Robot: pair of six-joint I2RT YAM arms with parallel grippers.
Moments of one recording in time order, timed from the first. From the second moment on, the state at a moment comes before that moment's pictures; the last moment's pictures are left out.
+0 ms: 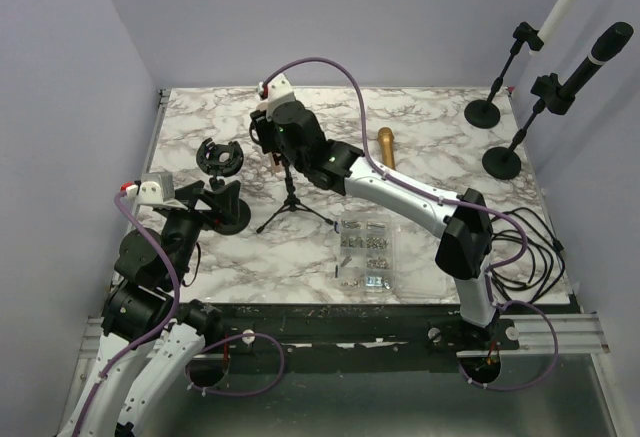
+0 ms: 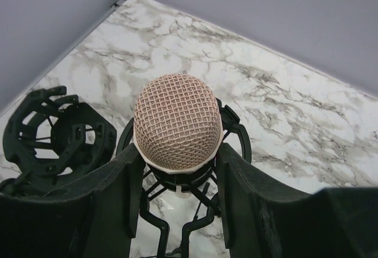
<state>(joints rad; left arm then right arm) -0.43 0.35 0.75 -0.33 -0.21 -0.37 0.99 2.02 1.90 -0.13 0.46 0.06</state>
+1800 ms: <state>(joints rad) -0.42 0.35 0.75 -0.33 -0.21 -0.38 0.95 2.05 1.80 -0.09 0.41 0.12</state>
